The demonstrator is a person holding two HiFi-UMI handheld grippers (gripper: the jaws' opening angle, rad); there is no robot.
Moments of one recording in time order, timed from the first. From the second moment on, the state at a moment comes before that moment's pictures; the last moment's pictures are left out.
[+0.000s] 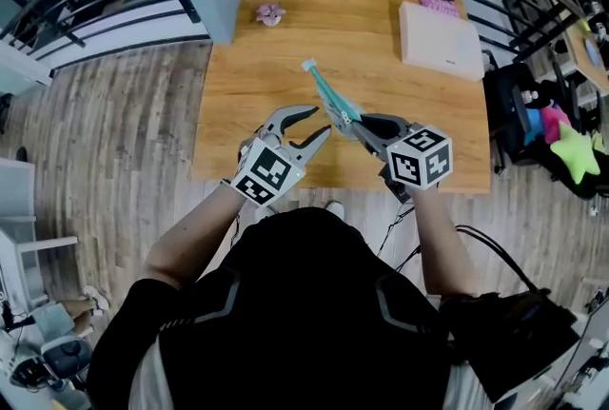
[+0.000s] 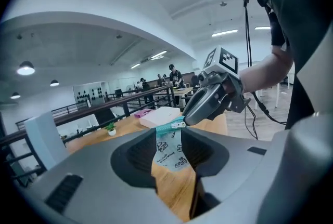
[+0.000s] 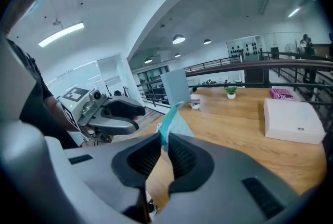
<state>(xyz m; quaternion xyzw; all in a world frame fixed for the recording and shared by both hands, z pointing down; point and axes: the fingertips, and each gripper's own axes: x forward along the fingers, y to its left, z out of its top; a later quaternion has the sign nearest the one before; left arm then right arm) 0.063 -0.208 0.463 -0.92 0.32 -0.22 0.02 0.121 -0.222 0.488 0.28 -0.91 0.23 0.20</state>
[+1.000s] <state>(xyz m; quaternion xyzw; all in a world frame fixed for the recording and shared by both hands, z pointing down) 0.075 -0.212 0.425 -0.96 0.24 -0.15 0.01 0.095 -0.216 0.439 0.28 -0.91 0.23 0.20</state>
